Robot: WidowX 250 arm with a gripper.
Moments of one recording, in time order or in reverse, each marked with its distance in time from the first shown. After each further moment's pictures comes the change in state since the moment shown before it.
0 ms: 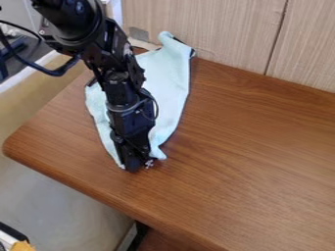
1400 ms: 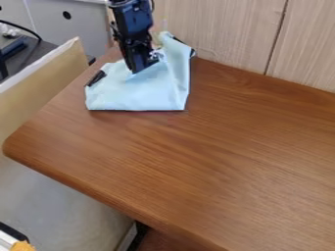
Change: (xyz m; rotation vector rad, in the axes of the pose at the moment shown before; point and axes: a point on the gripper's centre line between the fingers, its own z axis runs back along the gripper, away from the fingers) arm 0.083 0.123 0.061 -0.047 -0.076 0.116
